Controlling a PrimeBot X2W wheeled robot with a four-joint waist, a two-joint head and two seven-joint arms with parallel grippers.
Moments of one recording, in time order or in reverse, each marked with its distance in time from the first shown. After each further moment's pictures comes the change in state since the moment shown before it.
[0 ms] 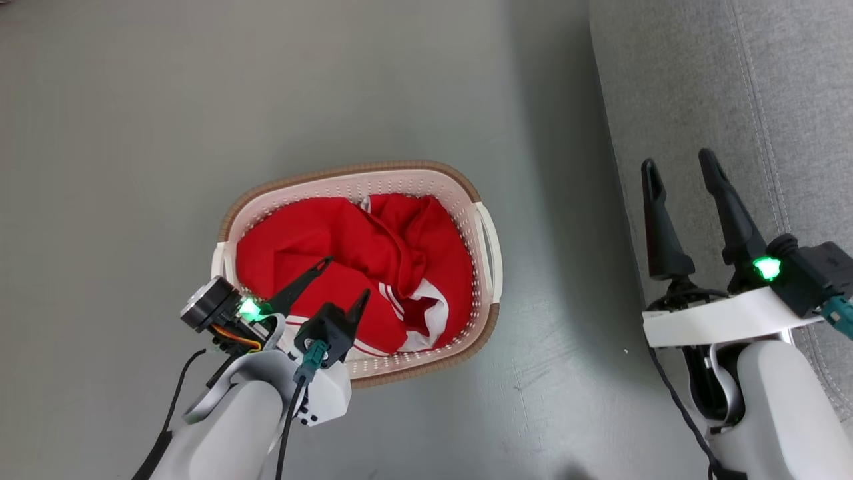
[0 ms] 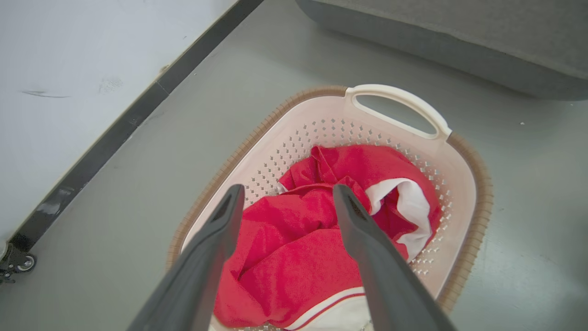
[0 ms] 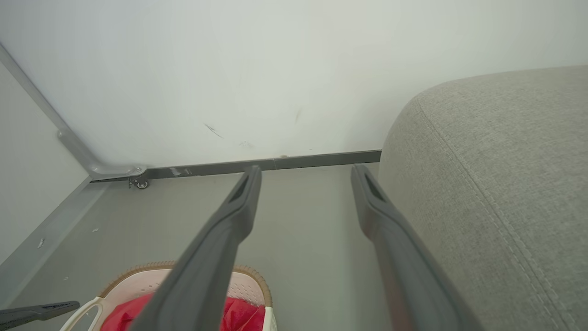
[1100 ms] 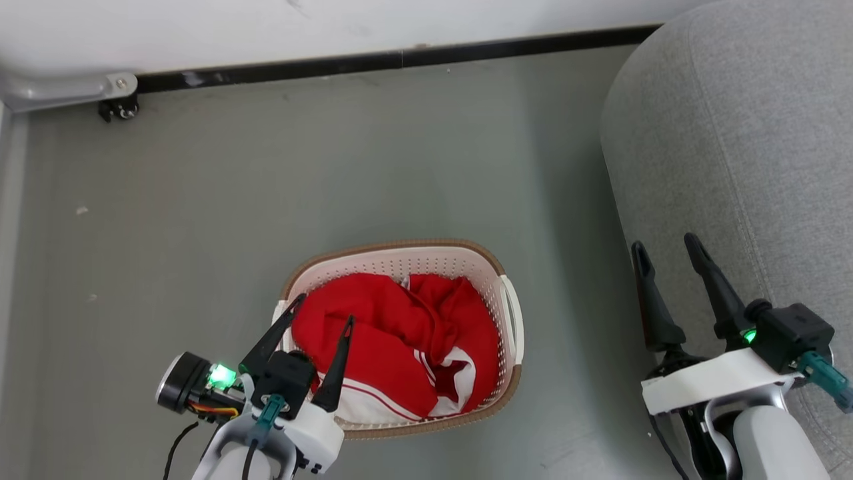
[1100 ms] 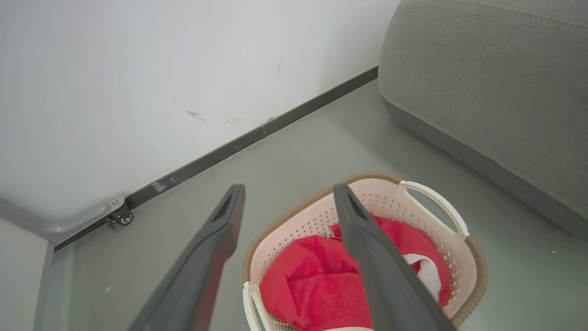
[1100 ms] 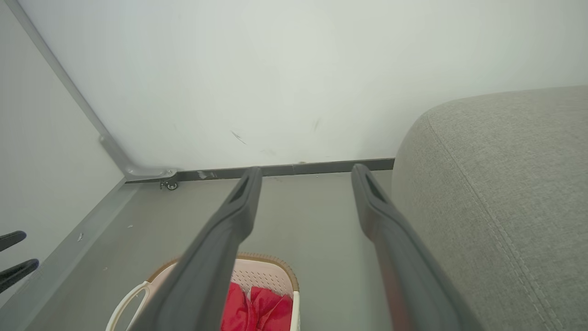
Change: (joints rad) left arm 0.251 -0.033 0.136 -0.233 -0.156 0.085 -0.015; right arm 0.148 0.001 -0.010 0.021 -0.015 0.000 0.044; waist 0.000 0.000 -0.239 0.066
